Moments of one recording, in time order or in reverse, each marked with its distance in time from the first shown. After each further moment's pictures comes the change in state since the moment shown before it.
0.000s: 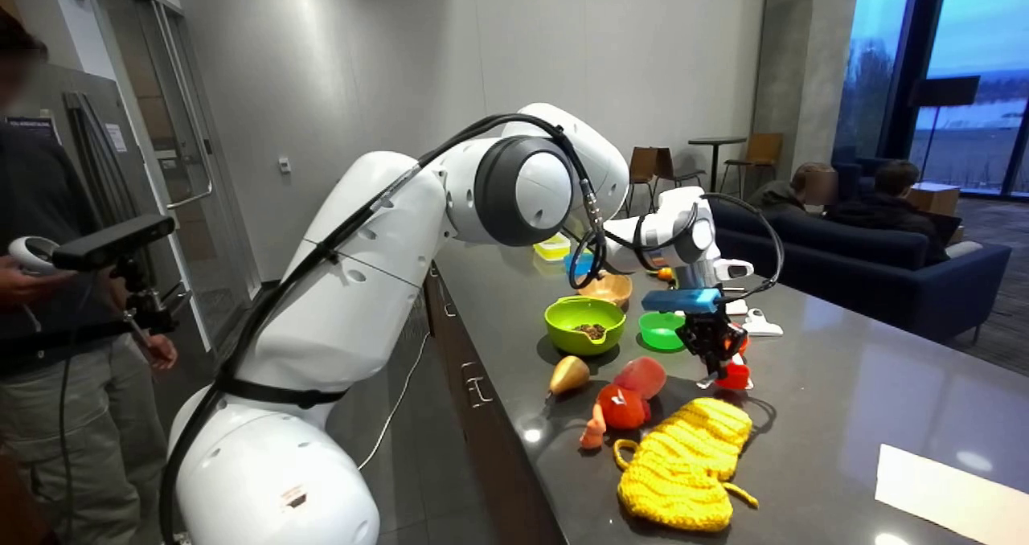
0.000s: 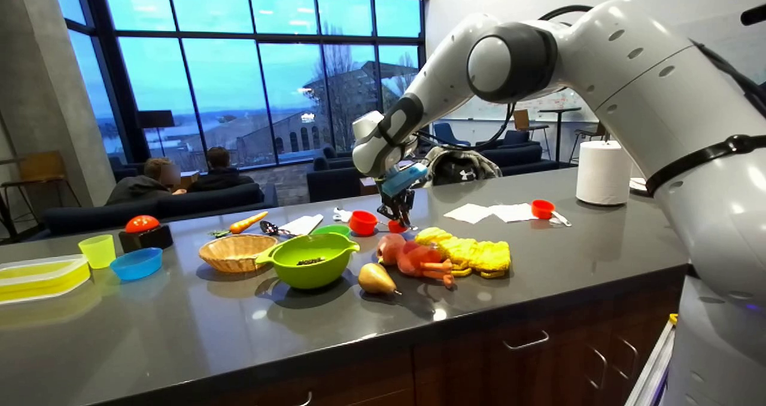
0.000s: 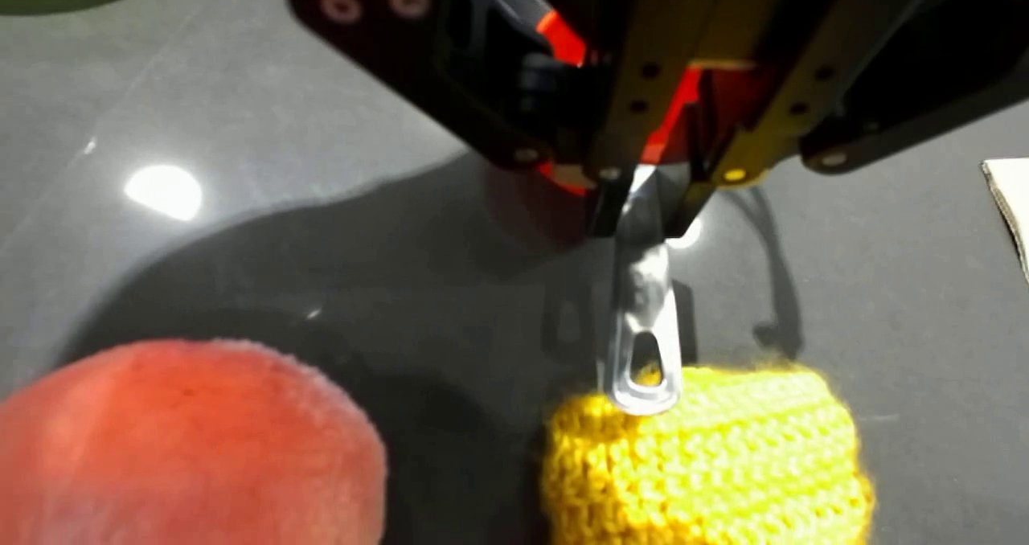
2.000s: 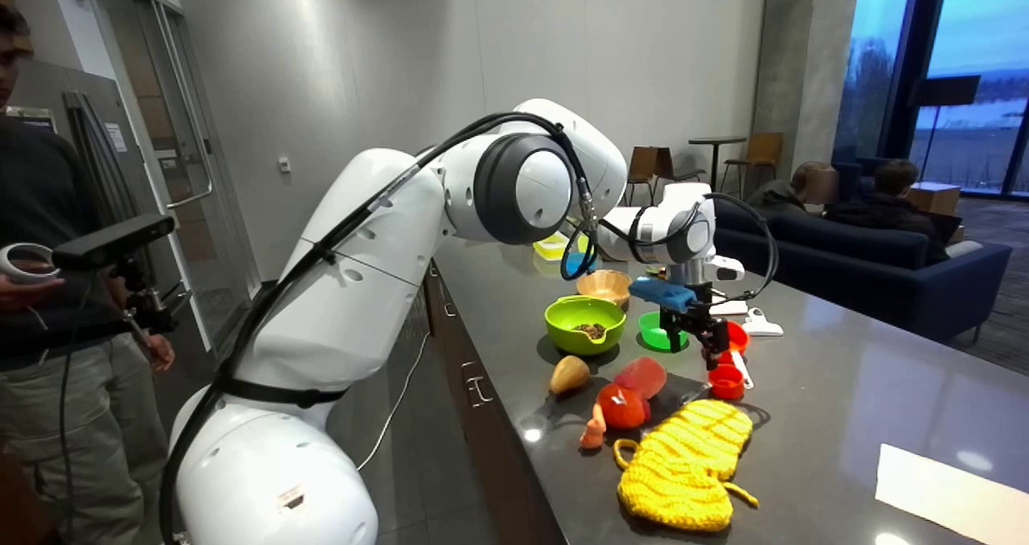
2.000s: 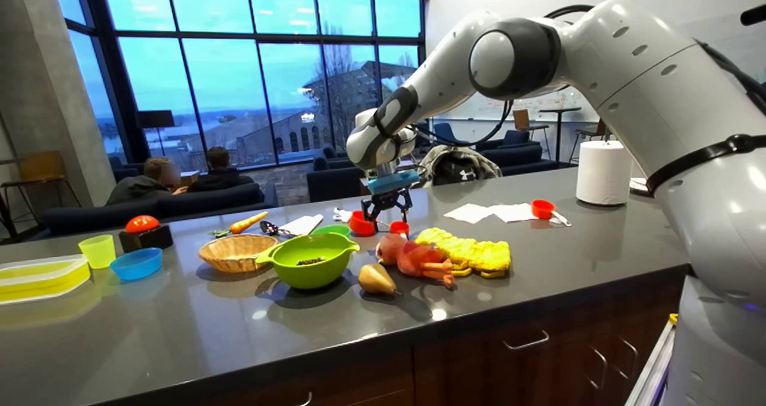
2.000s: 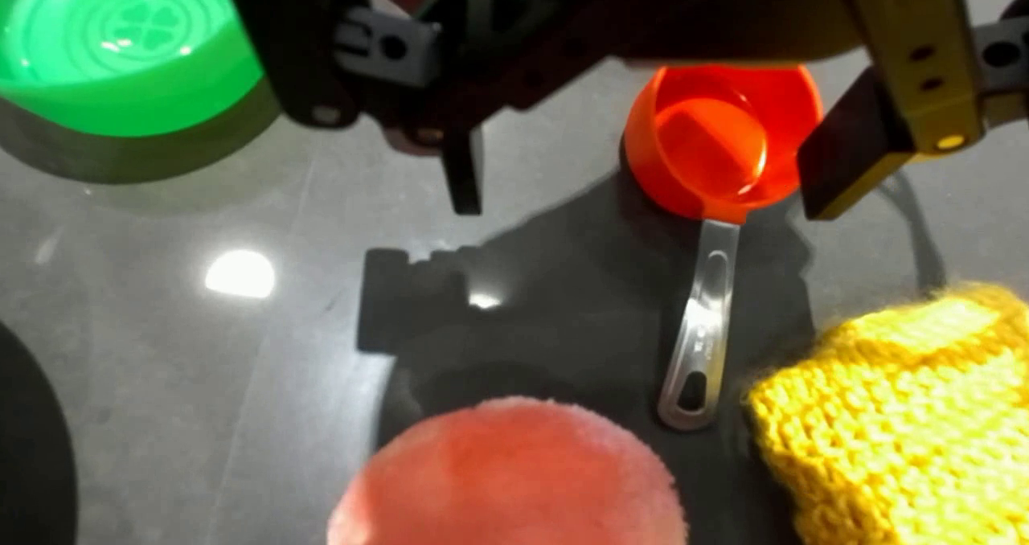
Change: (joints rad) arm -0.015 -0.012 0.034 -0.006 0.188 0.022 0.143
